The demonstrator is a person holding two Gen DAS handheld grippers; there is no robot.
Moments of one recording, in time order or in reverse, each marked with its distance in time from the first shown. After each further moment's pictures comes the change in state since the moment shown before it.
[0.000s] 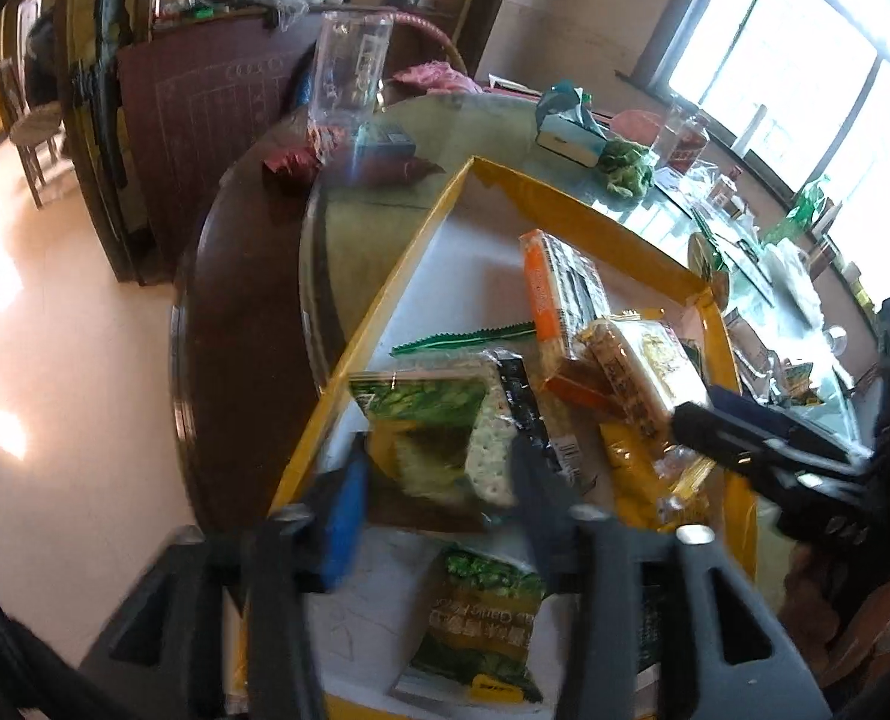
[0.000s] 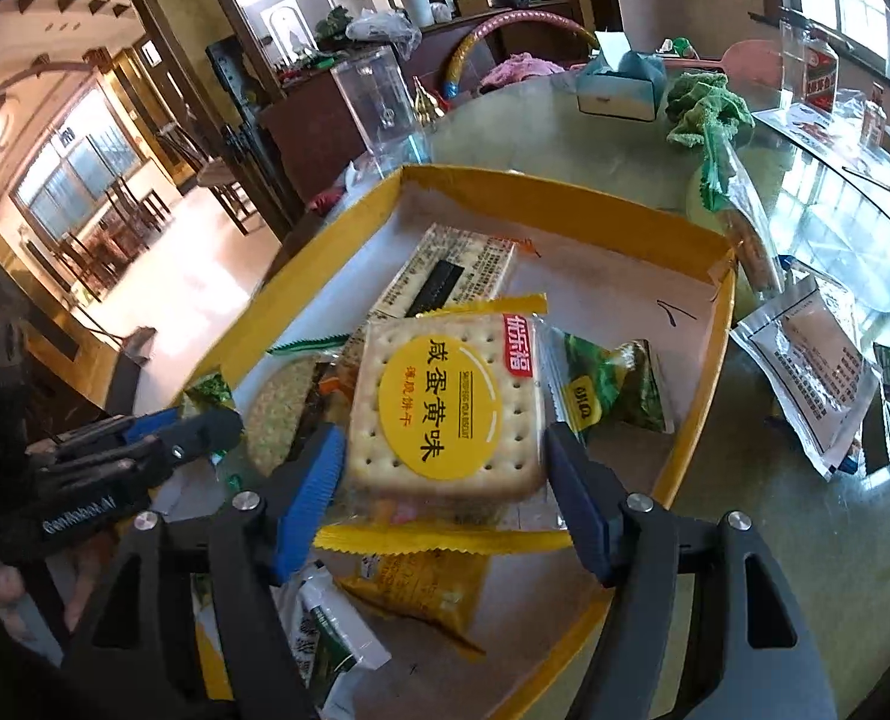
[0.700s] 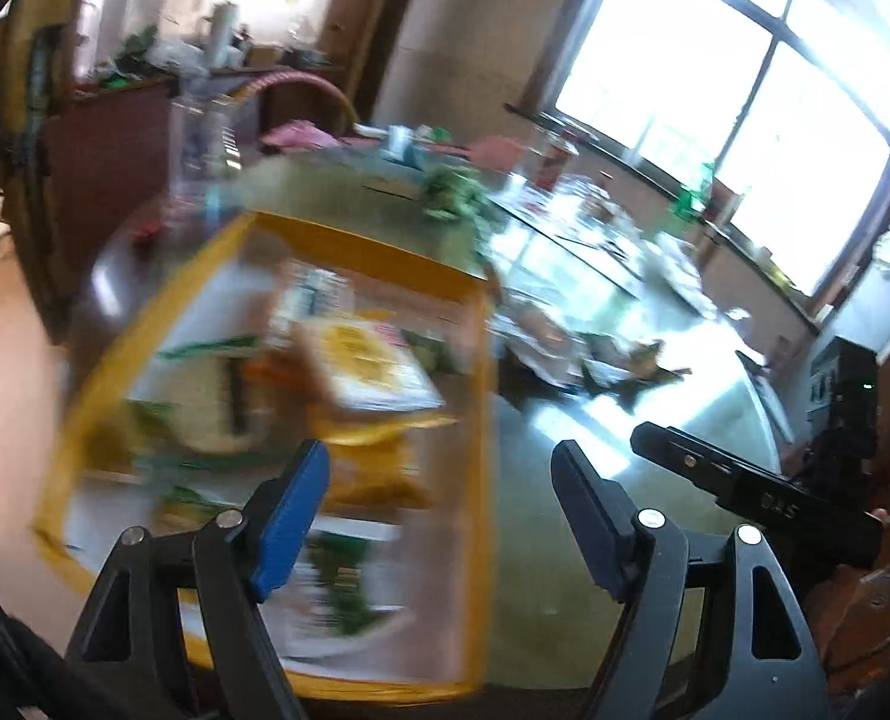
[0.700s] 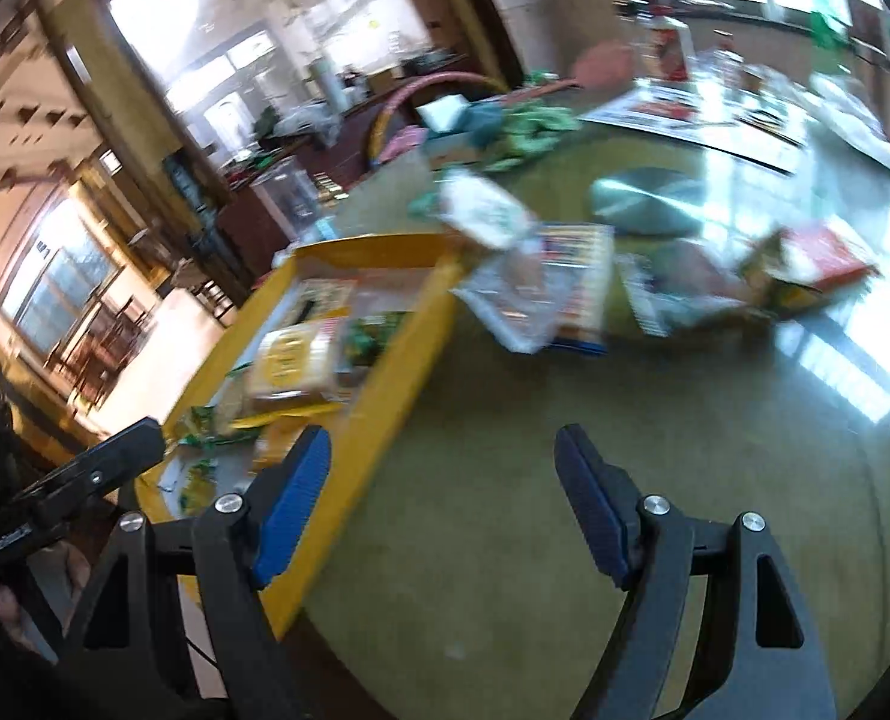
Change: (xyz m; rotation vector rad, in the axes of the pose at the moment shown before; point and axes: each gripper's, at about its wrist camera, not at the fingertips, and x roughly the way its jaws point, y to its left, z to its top) left arm -0.040 -0.128 -0.028 0.108 -0.088 -0.220; right arm -0.119 -0.115 -0.068 0.222 -0.161 -0.043
